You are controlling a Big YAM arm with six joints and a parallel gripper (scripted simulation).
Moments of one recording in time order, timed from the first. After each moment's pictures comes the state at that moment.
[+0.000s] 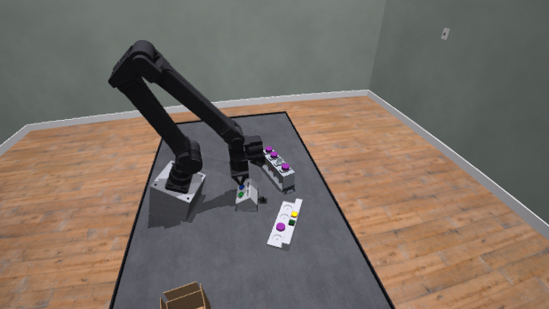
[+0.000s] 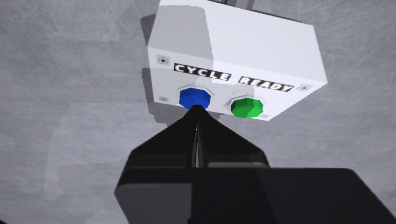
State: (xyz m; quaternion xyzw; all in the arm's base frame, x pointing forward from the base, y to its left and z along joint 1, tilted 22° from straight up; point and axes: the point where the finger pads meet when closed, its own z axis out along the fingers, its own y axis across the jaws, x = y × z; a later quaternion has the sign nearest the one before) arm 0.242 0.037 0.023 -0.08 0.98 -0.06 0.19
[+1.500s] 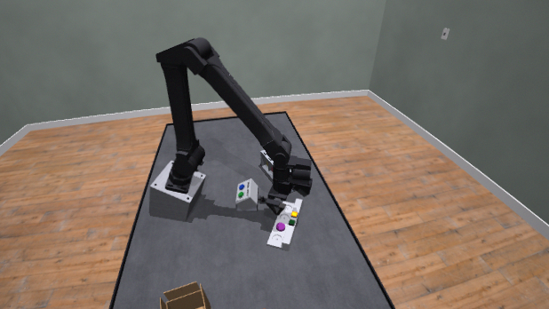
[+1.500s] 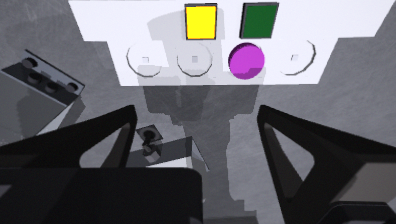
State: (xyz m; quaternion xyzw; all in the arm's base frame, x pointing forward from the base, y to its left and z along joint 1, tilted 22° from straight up) arm 0.387 -0.085 0.093 0.18 0.96 0.00 0.19
